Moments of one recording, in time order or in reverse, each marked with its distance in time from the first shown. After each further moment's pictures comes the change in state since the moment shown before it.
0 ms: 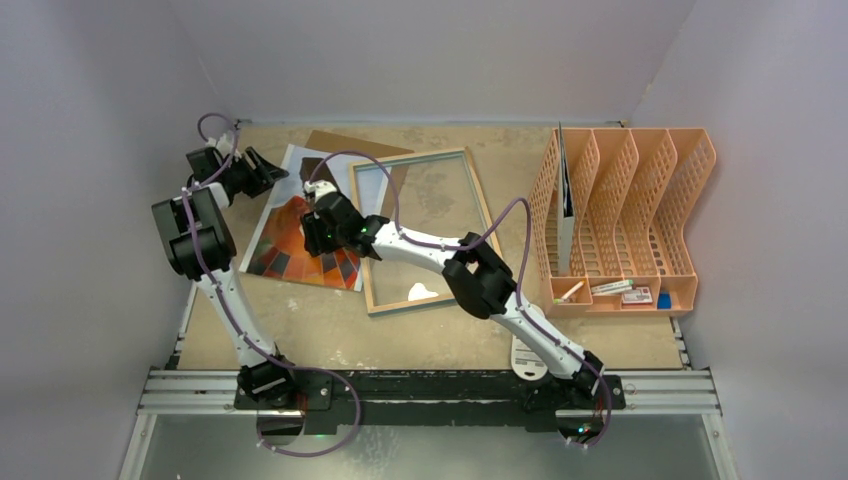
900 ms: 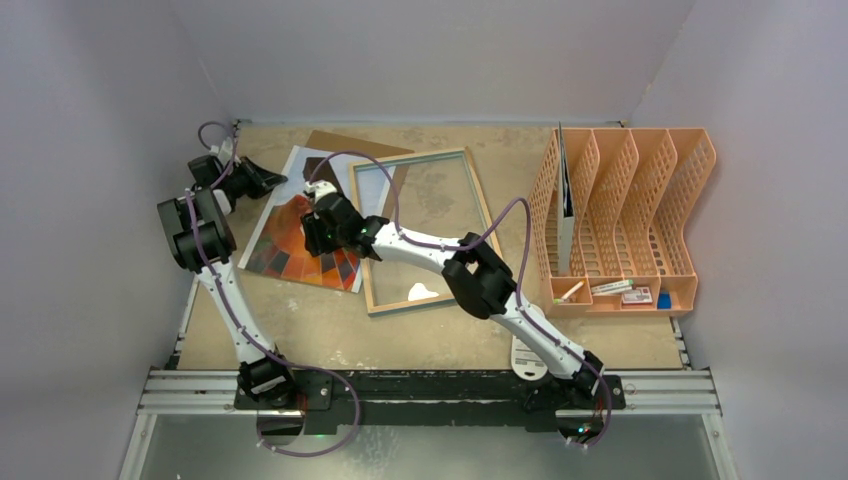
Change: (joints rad) left arm 0.020 0.180 0.083 0.184 0.180 -0.140; right arm 0.001 0.000 -0.009 0.013 0.010 -0.008
